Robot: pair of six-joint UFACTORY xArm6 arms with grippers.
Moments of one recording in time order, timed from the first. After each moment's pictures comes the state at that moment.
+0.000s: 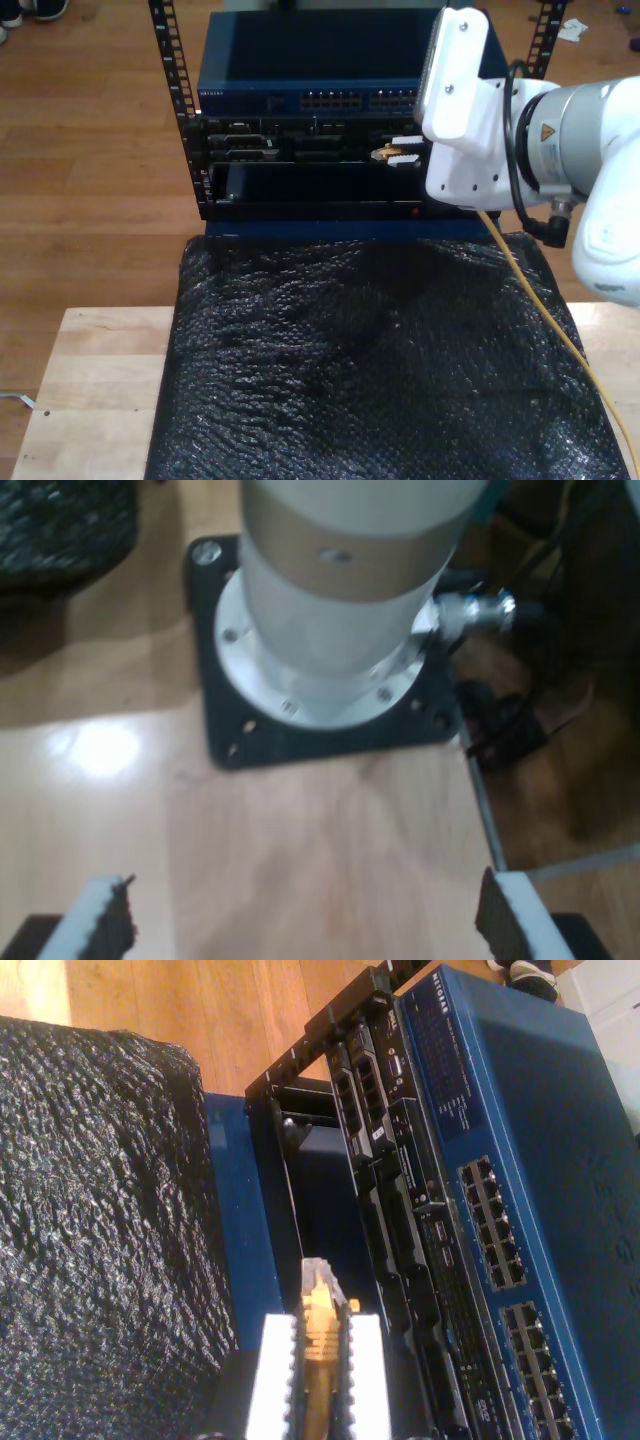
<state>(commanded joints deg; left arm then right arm) 73.1 -23.2 -33.6 0.7 96.5 -189.0 22.5 -33.8 -37.6 37.1 23.0 -92.5</state>
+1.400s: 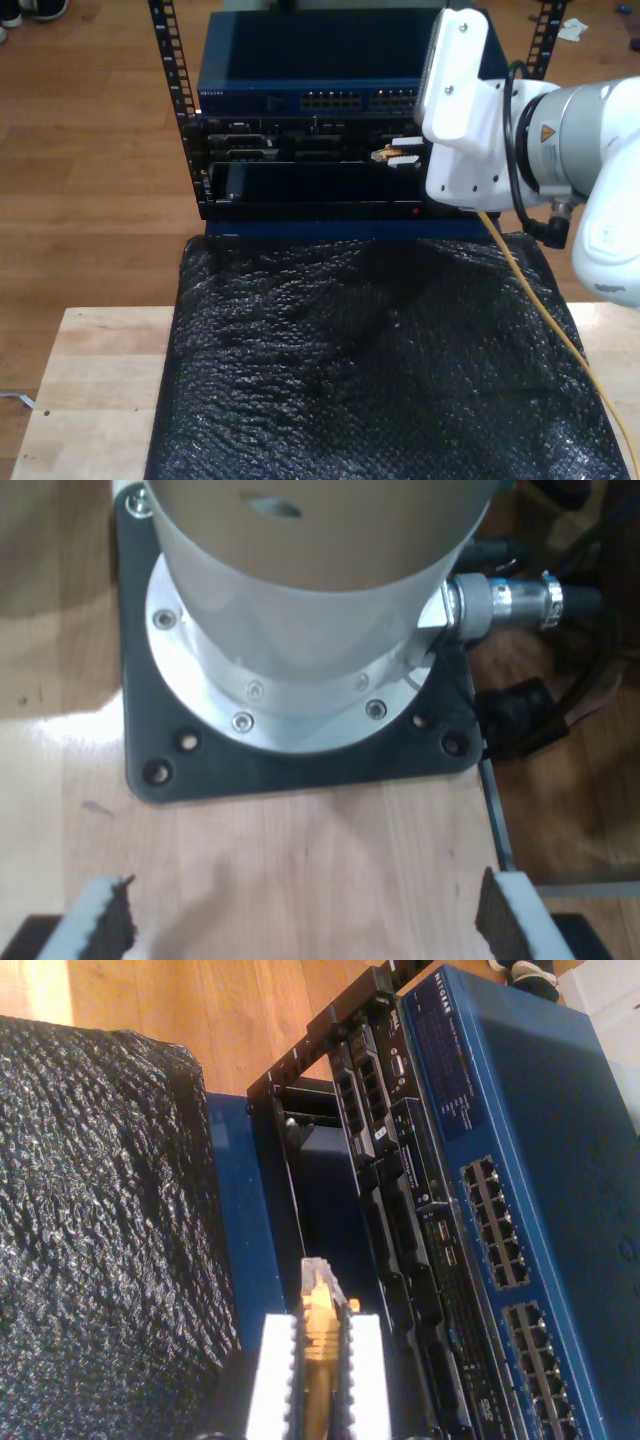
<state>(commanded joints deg) 78.9 -28.7 -17.7 1.7 81.0 -186.8 22.5 -33.8 -37.5 37.1 23.0 -92.5</state>
